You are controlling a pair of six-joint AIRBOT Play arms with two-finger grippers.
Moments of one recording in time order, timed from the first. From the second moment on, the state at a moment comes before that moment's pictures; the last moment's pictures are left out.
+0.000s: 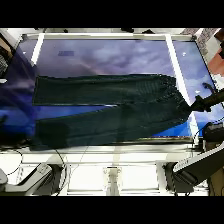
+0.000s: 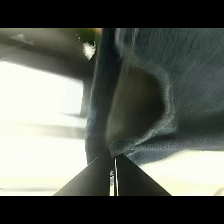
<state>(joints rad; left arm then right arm) 0.98 -1.05 0.73 1.34 -1.36 -0.91 -0.71 -1.92 1.67 -1.14 1.74 1.09</state>
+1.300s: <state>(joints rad) 1.10 -0.70 0.87 0.80 -0.92 -0.72 -0.97 -1.55 1.80 -0.69 1.75 1.17</state>
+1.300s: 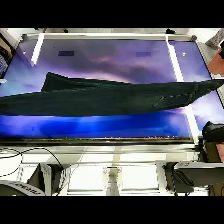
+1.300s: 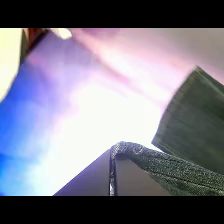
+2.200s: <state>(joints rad) 0.69 -0.93 0.91 1.24 -0.93 -1.16 -0.98 -1.51 1.43 -1.16 1.65 1.23</state>
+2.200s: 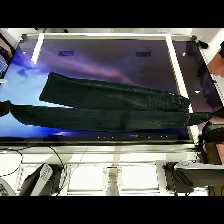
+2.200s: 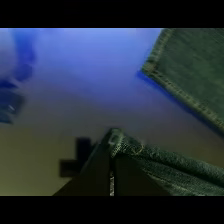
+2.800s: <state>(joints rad) 0.37 -1.49 1.57 1.36 -0.96 -1.55 -0.90 -1.55 1.42 -1.04 1.25 1.38</state>
